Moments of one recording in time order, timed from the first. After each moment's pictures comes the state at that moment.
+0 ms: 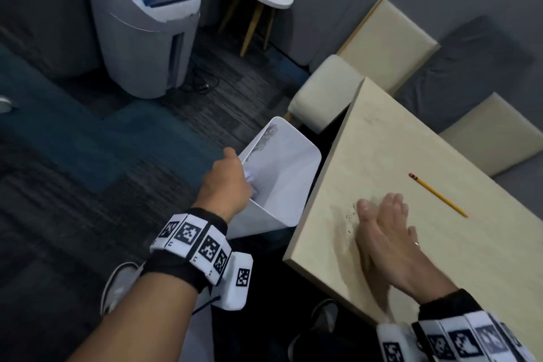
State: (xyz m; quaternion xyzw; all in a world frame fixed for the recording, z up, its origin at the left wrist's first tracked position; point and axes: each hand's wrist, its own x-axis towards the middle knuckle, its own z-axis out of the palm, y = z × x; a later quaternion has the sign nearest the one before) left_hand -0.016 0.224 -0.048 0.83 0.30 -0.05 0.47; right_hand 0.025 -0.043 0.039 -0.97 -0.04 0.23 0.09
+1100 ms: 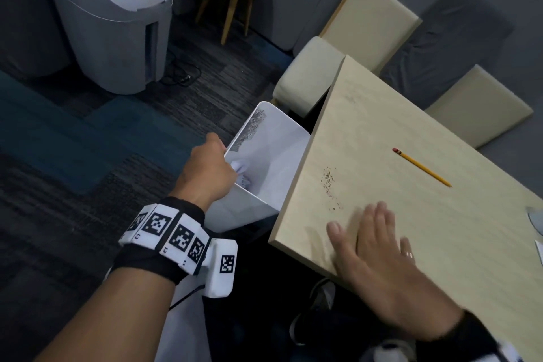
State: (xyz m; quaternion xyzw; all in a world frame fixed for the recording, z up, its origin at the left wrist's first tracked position) left_hand -0.017 0.226 -0.047 0.82 0.27 -0.03 0.50; right_hand -0.045 -0.036 0.059 -0.95 -0.04 0.32 -0.01
